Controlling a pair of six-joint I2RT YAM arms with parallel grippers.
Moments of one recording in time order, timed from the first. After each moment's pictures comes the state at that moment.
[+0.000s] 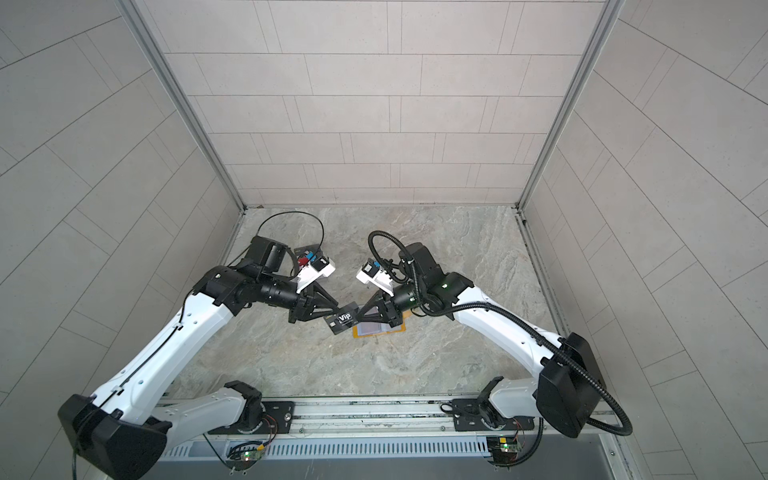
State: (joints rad) left arm -0.41 1.15 1.14 -1.00 0.93 0.37; right arm 0.65 1.32 1.03 -0.39 -1.03 0.01
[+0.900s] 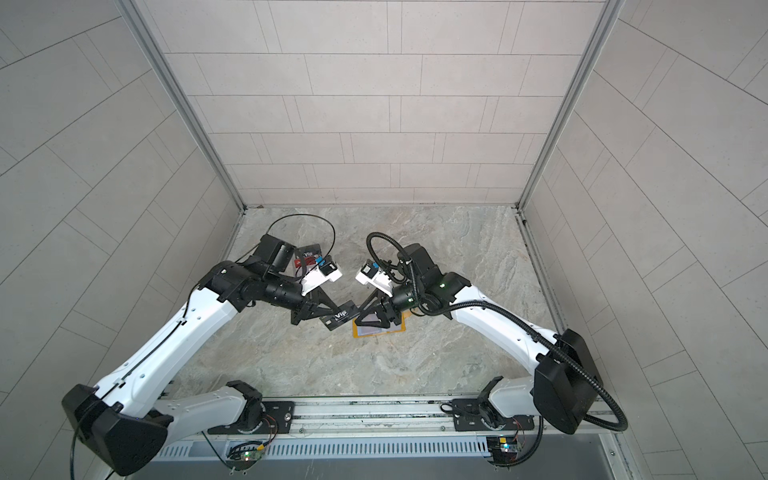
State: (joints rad) left arm -0.45 1.17 1.19 -1.07 0.75 0.40; right arm 0.65 1.33 1.00 -0.39 -0.96 -0.03
